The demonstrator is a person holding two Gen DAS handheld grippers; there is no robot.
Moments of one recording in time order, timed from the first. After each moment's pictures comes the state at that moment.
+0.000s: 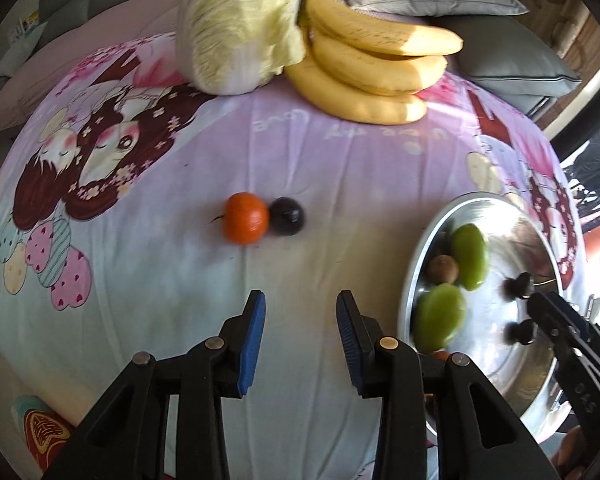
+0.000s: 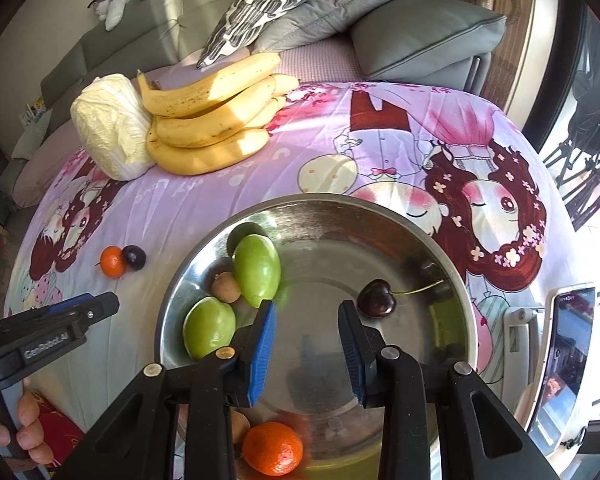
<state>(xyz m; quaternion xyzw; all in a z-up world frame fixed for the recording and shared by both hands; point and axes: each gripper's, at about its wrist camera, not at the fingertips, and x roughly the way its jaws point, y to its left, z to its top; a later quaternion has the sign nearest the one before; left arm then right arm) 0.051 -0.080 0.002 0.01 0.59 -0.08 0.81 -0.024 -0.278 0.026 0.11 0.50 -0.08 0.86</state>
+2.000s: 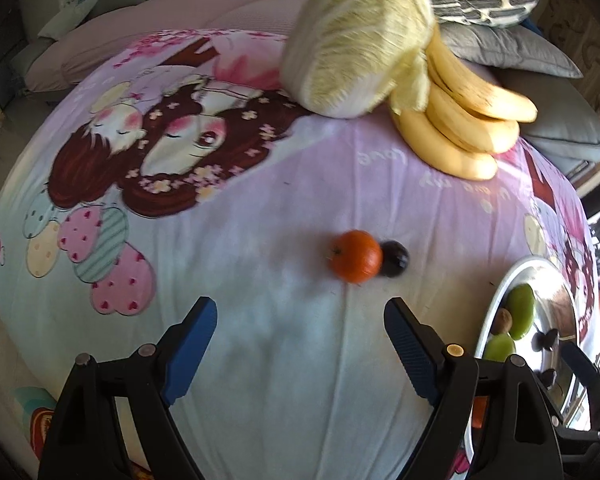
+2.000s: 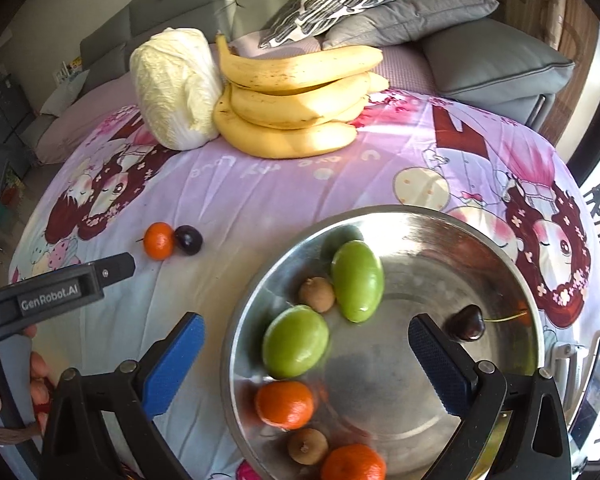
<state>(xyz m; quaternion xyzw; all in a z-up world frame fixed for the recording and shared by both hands) 0.073 -0.011 0.004 -0.04 0.56 -0.01 0.83 0.003 -0.208 0.018 0.05 0.50 -0.02 0.86</state>
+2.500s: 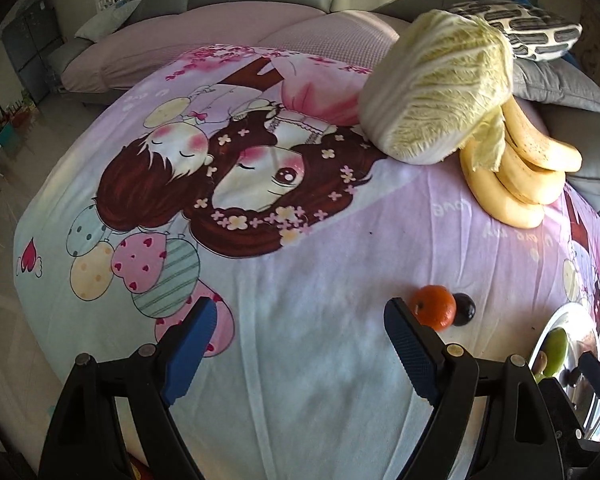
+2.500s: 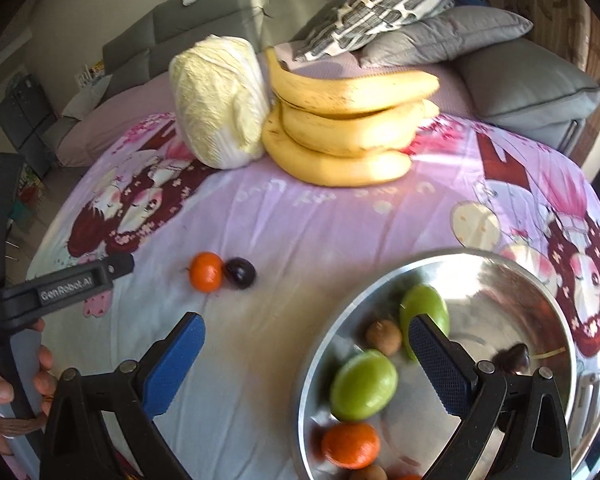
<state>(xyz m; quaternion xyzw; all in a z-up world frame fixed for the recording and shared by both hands) 0.092 0.035 0.014 -0.04 0.53 0.05 0.84 0.034 -0.172 0.027 0.06 0.47 0.03 0.88</state>
